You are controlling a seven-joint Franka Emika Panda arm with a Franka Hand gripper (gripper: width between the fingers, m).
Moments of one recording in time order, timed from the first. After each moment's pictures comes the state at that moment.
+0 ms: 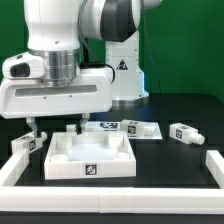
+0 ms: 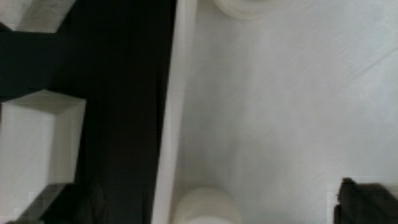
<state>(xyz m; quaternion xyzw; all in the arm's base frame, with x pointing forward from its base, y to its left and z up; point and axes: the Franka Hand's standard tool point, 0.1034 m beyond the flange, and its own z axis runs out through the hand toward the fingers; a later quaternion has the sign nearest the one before) 0.510 -0.146 0.057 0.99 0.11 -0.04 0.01</state>
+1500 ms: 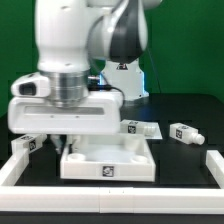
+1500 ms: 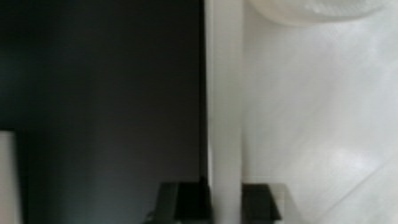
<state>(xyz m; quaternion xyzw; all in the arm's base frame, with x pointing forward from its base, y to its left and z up) 0.524 -0.112 0.024 1.00 -0.03 -0.01 0.02</state>
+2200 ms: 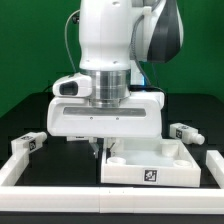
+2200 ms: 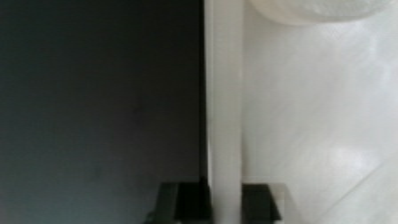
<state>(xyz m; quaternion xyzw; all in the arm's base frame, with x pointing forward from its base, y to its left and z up) 0.545 -0.057 0.024 1.00 -0.01 0.01 0.01</state>
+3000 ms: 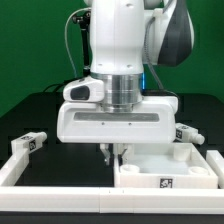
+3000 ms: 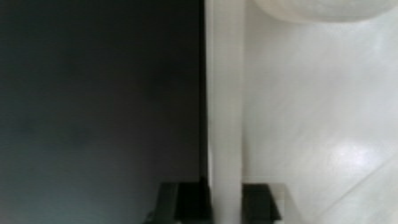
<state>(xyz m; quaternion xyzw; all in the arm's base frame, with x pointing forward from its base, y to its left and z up) 0.572 -0.034 0.022 1.00 0.00 0.03 0.01</state>
